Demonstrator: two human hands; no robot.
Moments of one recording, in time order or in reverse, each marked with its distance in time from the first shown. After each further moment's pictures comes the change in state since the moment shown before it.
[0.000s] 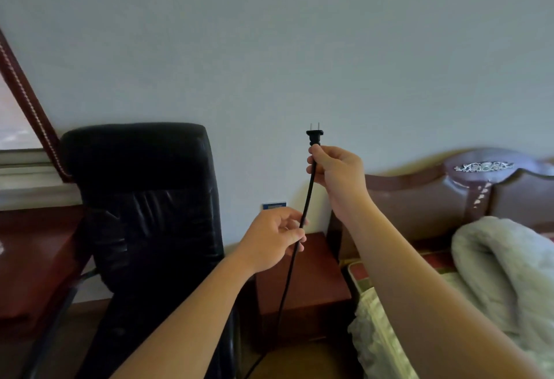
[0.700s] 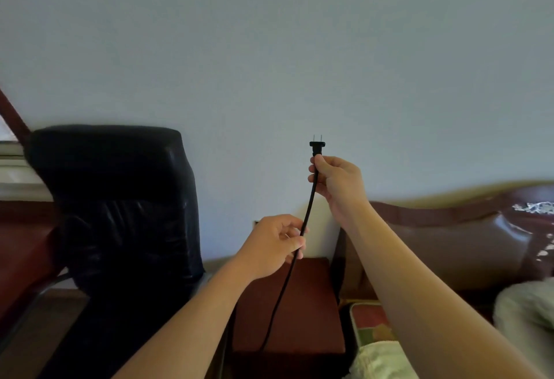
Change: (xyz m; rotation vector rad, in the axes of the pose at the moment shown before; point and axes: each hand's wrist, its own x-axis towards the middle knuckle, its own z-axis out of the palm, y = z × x) left_hand 0.211 -0.020 0.079 0.023 0.122 -0.137; right_hand 0.238 0.055 -0.080 0.043 -0.164 0.188
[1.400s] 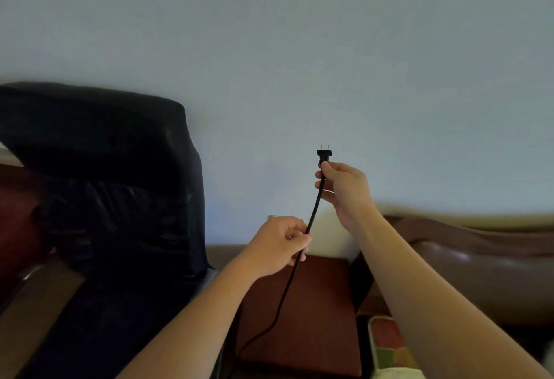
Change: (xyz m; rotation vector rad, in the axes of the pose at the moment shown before) left_hand 0.138 -0.116 -0.060 -0.044 -0.031 -0.174; right_hand 0.162 0.098 0.062 -0.102 -0.039 0.212
